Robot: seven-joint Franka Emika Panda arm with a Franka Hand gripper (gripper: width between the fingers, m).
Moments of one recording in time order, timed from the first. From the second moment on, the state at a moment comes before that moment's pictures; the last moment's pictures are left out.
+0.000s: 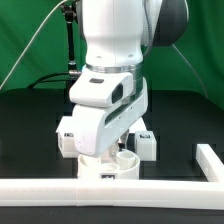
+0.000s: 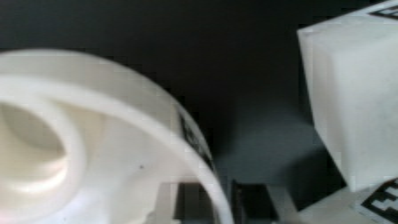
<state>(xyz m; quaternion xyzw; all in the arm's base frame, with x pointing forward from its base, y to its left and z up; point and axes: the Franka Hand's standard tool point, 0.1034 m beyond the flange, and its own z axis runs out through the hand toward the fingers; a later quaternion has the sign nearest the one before) 0.541 -0.013 0.016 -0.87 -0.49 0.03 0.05</state>
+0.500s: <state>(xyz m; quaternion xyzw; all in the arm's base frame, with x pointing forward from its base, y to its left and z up) 0.542 -0.013 0.016 -0.87 -0.49 0.03 0.05</state>
